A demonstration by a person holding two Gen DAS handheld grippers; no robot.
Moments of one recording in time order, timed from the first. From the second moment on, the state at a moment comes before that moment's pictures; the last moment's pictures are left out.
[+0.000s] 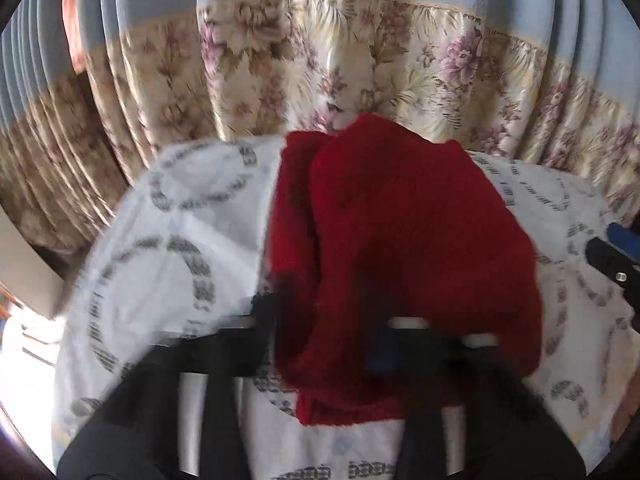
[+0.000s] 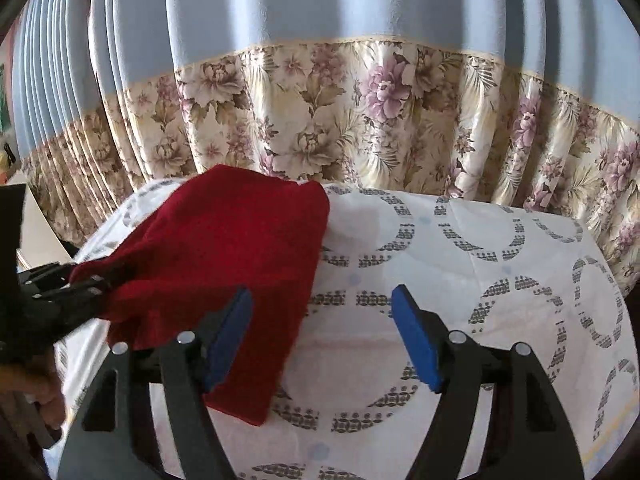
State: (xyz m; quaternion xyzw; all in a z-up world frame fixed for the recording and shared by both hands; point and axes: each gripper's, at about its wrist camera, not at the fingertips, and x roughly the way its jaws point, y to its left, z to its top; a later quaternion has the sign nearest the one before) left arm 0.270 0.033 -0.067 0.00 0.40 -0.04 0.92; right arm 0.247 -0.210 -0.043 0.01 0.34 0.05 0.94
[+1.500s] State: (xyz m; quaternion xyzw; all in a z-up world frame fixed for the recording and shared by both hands) left arm 0.351 0.072 -0.096 -0.03 0.41 -0.01 0.91; right arm 0.341 -0.137 -0.082 0.04 0.37 0.11 0.92
